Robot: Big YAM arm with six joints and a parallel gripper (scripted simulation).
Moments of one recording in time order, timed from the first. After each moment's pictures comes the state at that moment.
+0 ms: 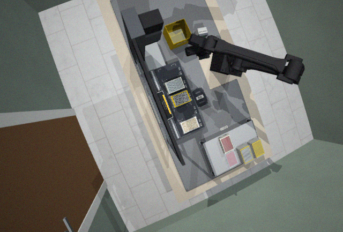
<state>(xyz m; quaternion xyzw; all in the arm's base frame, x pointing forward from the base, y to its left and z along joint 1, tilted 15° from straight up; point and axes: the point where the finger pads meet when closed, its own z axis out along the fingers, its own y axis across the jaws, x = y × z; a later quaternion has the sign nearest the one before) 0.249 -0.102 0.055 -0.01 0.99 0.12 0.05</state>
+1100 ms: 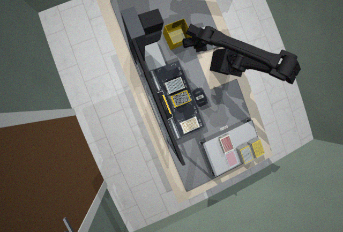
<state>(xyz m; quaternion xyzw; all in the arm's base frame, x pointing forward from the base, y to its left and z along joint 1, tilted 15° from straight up) 0.254 -0.146 0.047 0.00 0.99 0.12 0.05</state>
